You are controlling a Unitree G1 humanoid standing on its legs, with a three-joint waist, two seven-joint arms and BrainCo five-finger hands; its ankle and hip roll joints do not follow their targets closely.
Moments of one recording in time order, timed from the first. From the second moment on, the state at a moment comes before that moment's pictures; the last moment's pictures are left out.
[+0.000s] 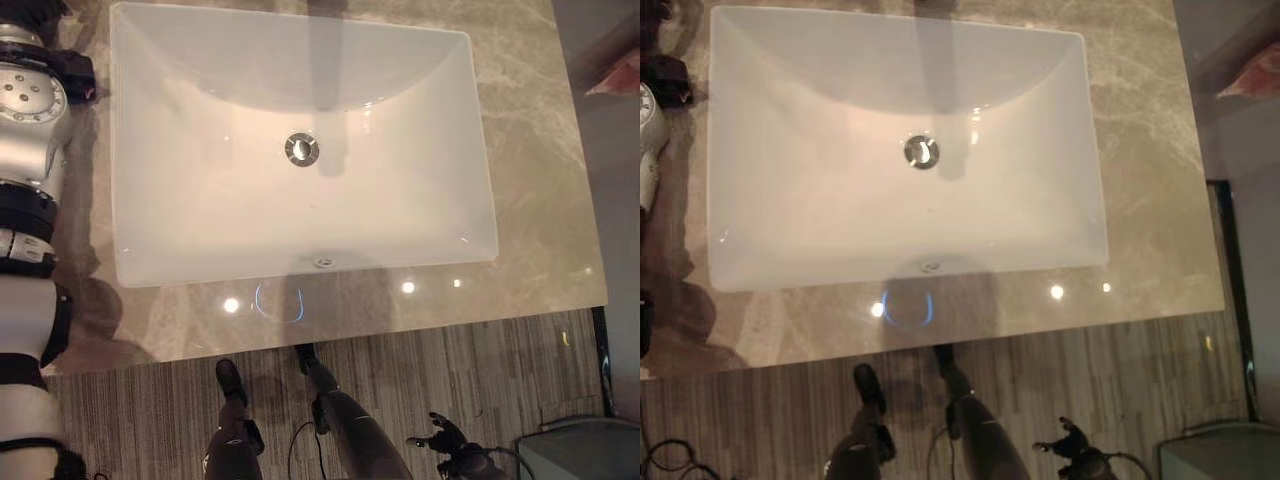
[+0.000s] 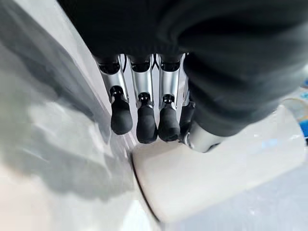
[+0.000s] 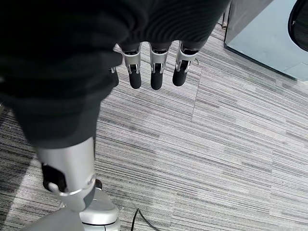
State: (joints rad) left arm -1.31 0.93 -0.47 0.84 -0.45 -0.18 0.31; right arm -0.06 -0.29 0.41 1.18 0.11 -0.09 -0.11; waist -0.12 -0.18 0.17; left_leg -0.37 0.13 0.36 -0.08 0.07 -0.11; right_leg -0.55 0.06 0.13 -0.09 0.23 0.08
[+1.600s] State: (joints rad) left arm -1.31 0.81 -0.49 0.83 -0.41 -0.20 0.31; right arm -0.06 -0.29 0.41 1.18 0.11 -0.11 -0.11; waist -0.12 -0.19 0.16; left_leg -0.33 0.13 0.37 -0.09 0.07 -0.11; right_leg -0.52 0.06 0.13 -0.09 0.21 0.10
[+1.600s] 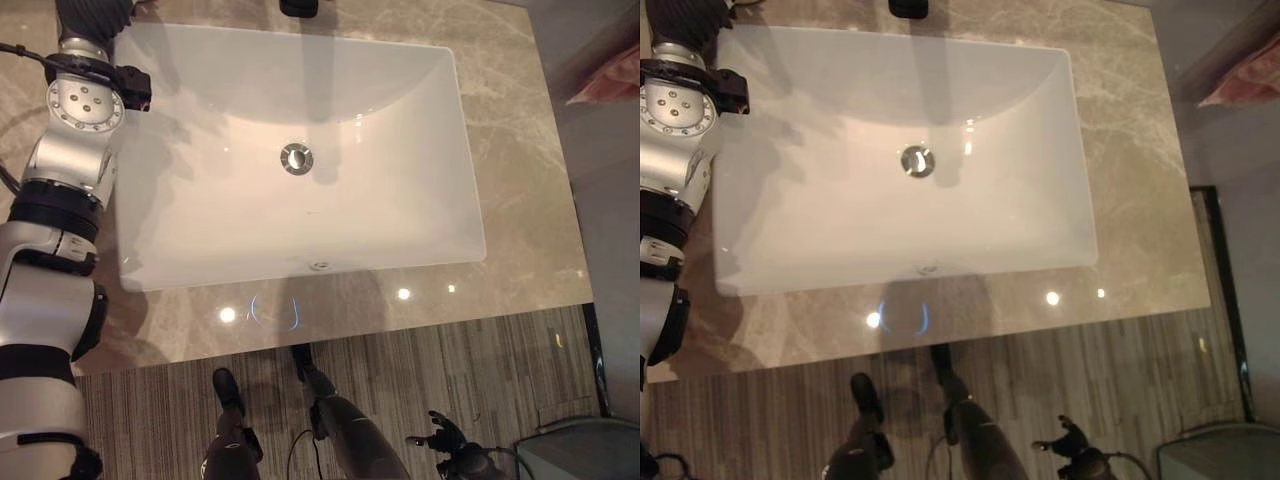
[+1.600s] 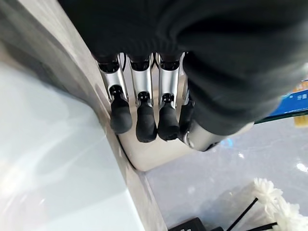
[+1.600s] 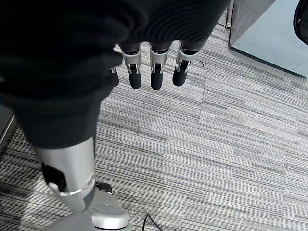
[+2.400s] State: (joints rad) left arm -0.67 0.73 -0.33 0.44 -0.31 -0.18 0.26; right arm -0.07 -0.28 0.34 1.18 0.10 -0.10 -0.13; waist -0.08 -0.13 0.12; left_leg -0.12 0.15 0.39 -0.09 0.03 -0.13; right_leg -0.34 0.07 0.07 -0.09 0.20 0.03
